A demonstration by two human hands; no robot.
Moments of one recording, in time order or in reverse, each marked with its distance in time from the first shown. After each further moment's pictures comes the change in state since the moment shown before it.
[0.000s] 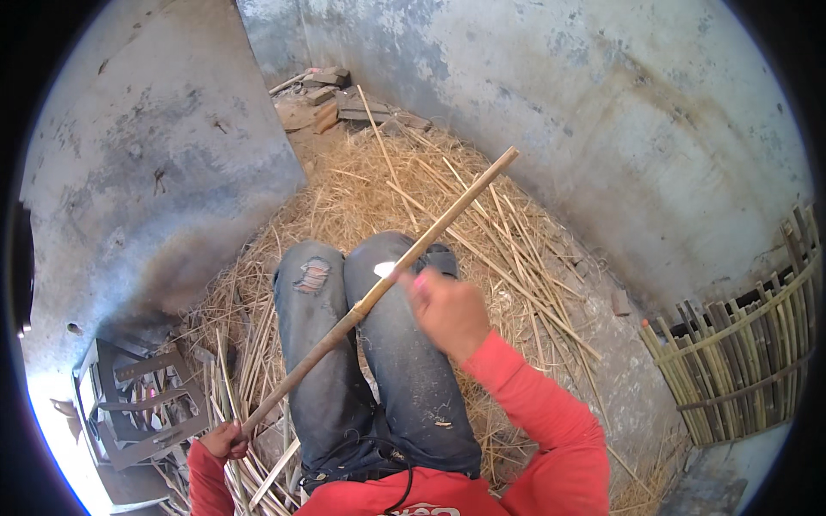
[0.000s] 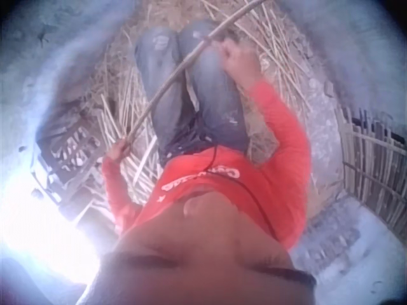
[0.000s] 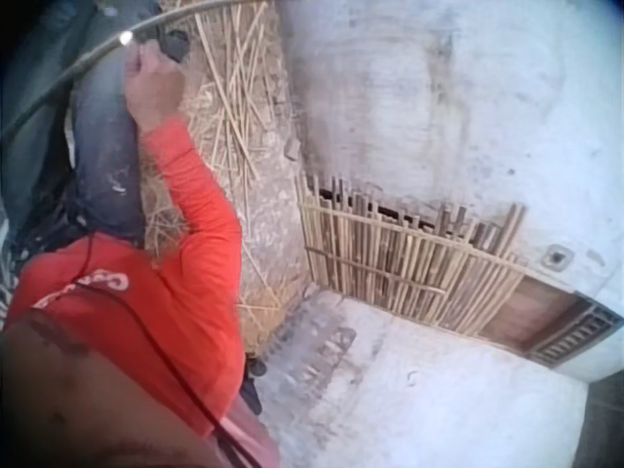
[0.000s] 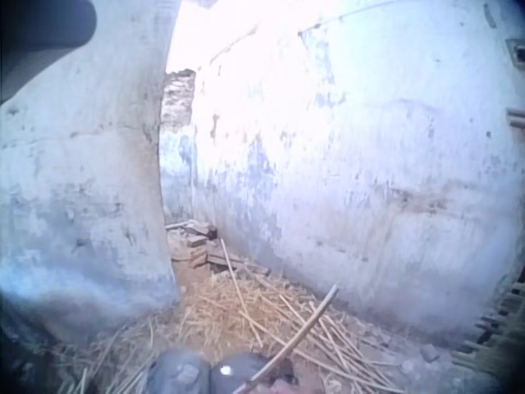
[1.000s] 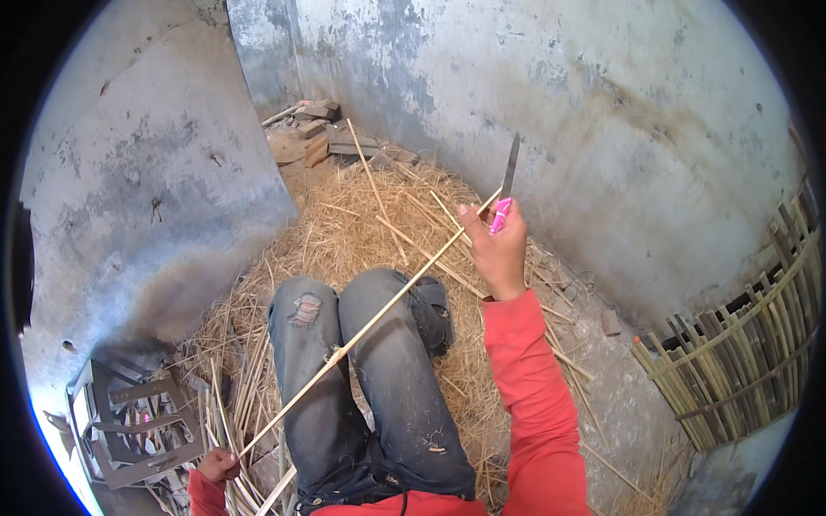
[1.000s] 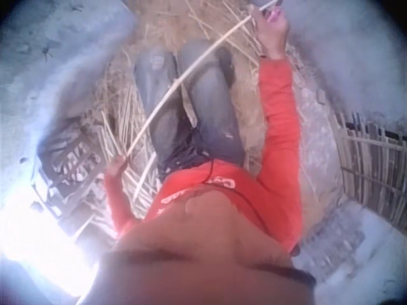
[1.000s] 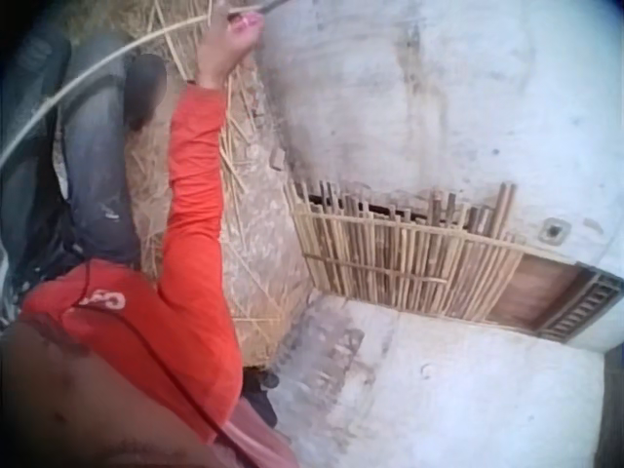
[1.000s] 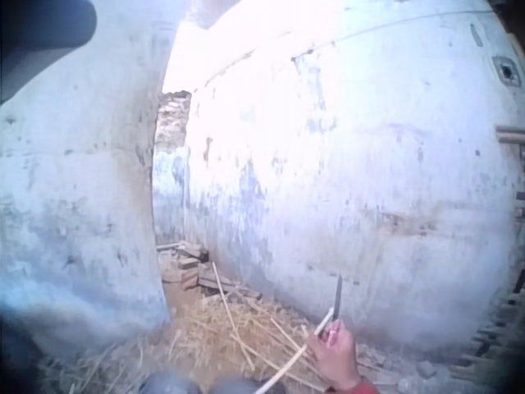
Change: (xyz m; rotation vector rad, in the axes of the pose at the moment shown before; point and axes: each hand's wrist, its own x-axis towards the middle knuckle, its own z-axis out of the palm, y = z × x) left_hand 0.005 -0.033 -0.025 -0.041 0.010 0.250; right_hand 0.104 0.063 -0.038 0.718 0.271 0.364
